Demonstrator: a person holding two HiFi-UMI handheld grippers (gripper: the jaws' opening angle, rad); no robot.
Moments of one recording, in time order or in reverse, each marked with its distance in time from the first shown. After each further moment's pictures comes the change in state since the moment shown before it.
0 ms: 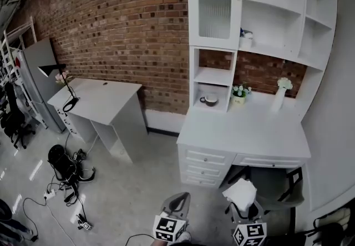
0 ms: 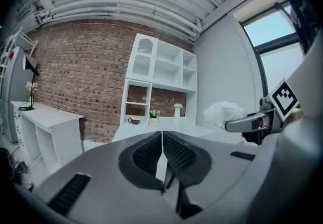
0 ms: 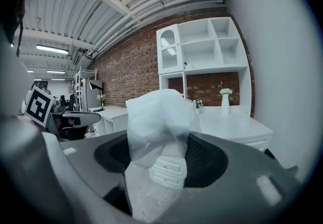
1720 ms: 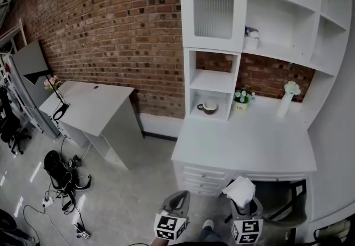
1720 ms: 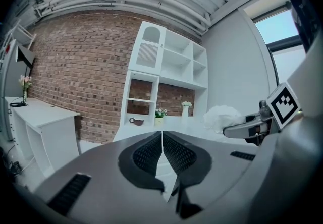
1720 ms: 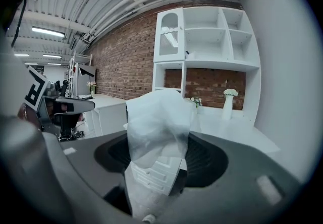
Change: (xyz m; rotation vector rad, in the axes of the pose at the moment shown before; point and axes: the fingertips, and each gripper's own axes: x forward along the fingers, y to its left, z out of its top) left arm 0.134 0.064 0.015 -0.024 0.041 0.015; right arm 0.143 -0.061 0.023 -0.098 0.087 -0.071
